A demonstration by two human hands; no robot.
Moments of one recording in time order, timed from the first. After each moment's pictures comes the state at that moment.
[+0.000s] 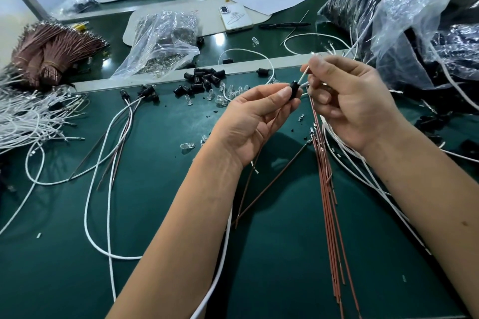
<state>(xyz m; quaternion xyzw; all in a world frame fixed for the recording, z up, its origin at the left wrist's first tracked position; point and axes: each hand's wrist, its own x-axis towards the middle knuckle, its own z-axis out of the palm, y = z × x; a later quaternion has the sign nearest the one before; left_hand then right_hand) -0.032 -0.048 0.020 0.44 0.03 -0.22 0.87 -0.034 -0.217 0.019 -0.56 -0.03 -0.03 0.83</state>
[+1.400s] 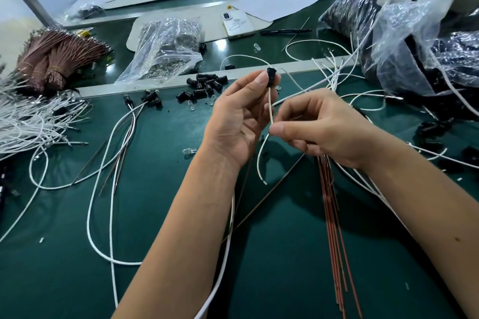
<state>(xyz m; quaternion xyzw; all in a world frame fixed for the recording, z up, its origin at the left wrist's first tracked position) -0.027 -0.037 0.026 0.44 0.01 -0.14 0.89 -0.048 -0.205 0.015 -0.70 -0.17 0.14 0.68</state>
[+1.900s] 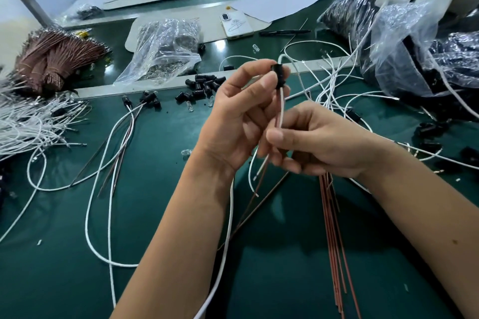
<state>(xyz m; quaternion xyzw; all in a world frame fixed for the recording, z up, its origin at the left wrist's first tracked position) -0.033 -0.034 0.030 0.39 -0.16 -0.15 0.89 -0.059 -0.200 0.019 -0.64 -0.25 0.25 0.68</state>
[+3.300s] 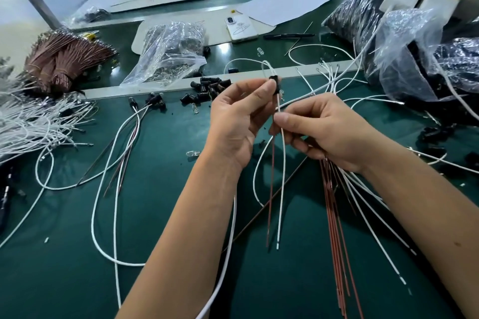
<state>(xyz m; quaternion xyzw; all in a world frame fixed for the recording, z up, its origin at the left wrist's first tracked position) -0.027 -0.037 0.026 0.48 0.01 -0.06 0.88 -0.046 -0.201 0.014 -0.71 -0.14 0.12 0.68</state>
